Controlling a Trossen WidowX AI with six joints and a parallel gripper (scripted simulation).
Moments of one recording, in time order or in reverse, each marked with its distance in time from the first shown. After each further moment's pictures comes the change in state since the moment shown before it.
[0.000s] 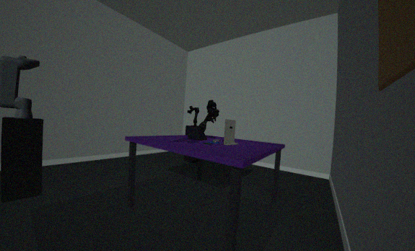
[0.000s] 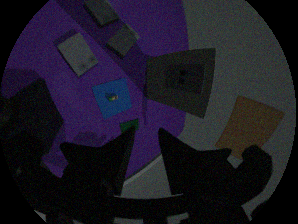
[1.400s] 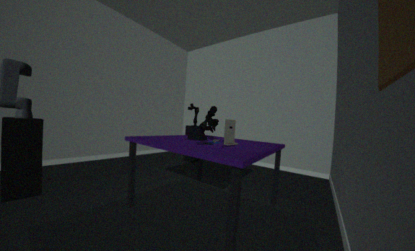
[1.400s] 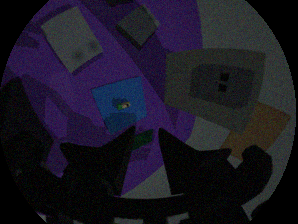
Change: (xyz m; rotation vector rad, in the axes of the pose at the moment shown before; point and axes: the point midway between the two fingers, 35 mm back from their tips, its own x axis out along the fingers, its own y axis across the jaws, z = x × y) arm 0.082 0.057 0.001 0.001 -0.002 0.000
